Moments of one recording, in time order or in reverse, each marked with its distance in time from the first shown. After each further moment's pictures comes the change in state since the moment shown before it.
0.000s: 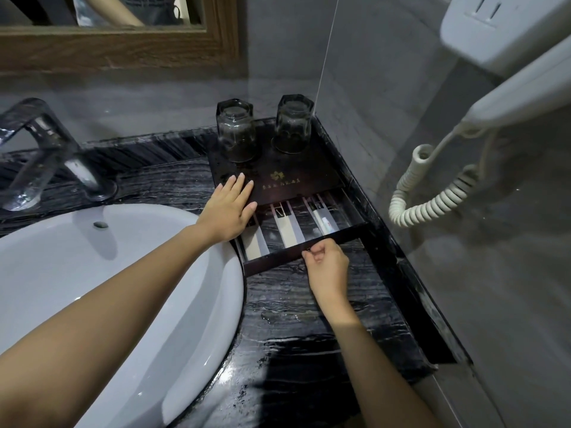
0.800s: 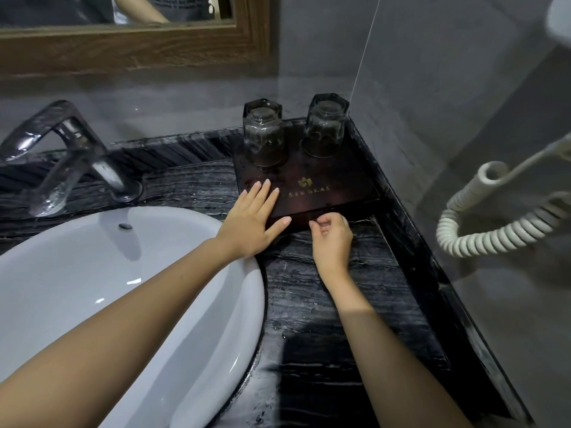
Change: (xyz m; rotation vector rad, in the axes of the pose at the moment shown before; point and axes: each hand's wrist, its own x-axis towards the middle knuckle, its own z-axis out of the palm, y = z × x) left_hand -0.004 0.001 0.005 -0.011 0.037 -0.006; right_hand 0.067 -0.026 0.055 0.092 0.083 -0.131
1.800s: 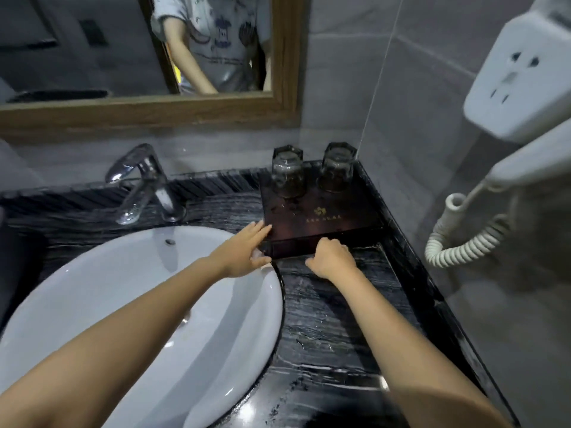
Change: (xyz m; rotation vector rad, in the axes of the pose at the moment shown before) left_hand -0.054 -0.037 -0.042 -0.056 -0.186 -0.010; right_hand -0.009 -0.079 -0.035 -0.728 -0.680 0.034
